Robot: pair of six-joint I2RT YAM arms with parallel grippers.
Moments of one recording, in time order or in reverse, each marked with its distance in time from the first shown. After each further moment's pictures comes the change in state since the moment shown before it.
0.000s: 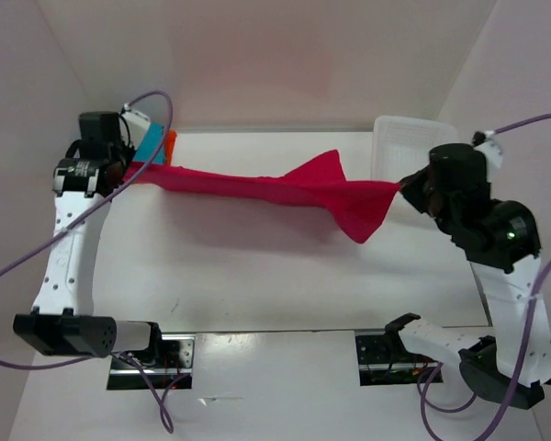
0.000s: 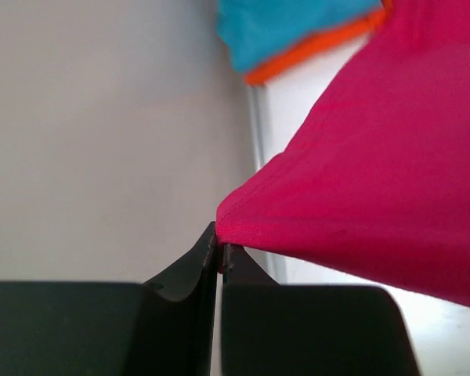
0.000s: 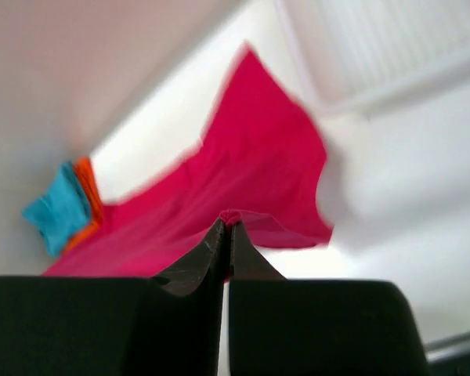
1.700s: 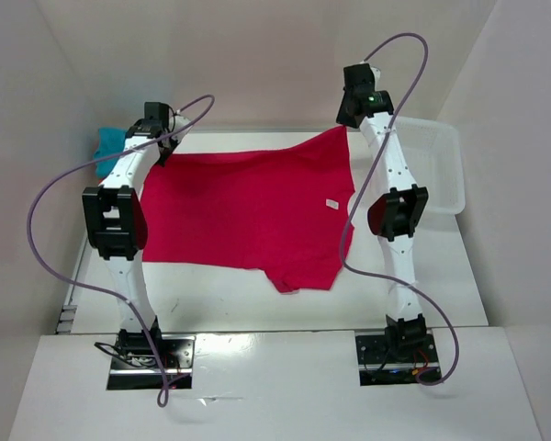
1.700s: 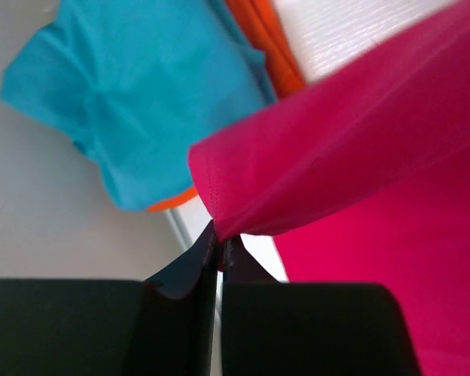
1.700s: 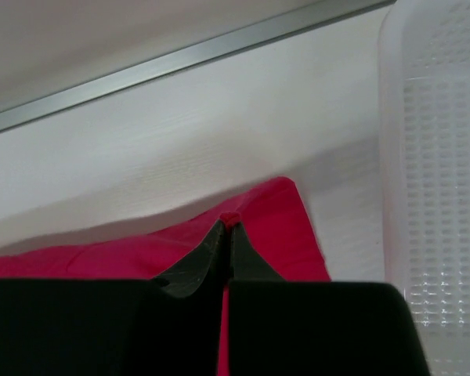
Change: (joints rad) left arm 0.011 0.741 0.292 0.252 0.119 0.098; right arm -0.231 1.398 1.029 0.243 -0.211 -0.561
